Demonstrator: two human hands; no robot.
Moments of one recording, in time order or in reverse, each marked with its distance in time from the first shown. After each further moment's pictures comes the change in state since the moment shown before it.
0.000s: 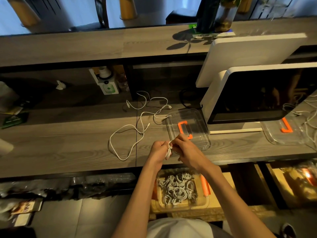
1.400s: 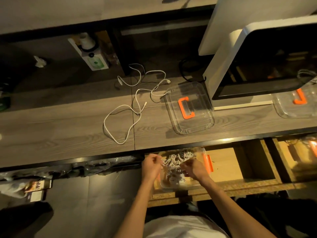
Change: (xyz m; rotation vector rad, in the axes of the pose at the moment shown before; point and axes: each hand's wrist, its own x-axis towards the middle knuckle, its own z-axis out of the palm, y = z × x) left_hand -0.004 -0.146 -0.034 0.335 0.164 -0.168; right_hand -0.080 0.094 0.147 0.380 -0.234 0.862
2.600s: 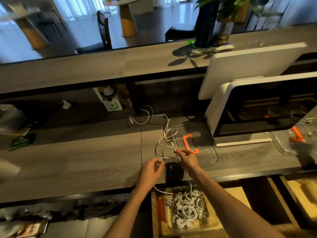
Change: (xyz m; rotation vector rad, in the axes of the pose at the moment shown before) left_hand 0.019 0.096 -0.064 0.337 0.075 0.631; right_hand 0.037 -0.160 -0.059 0.722 0.197 -0.170
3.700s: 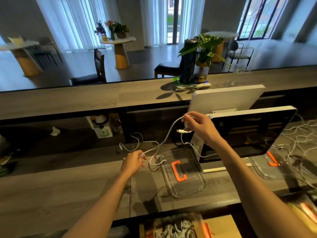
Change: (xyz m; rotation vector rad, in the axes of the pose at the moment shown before) left_hand 0.116 0.042 -0.073 0.190 -0.011 -0.009; right_hand -0.069 -0.243 -0.085 -0.353 -0.040 -0.872
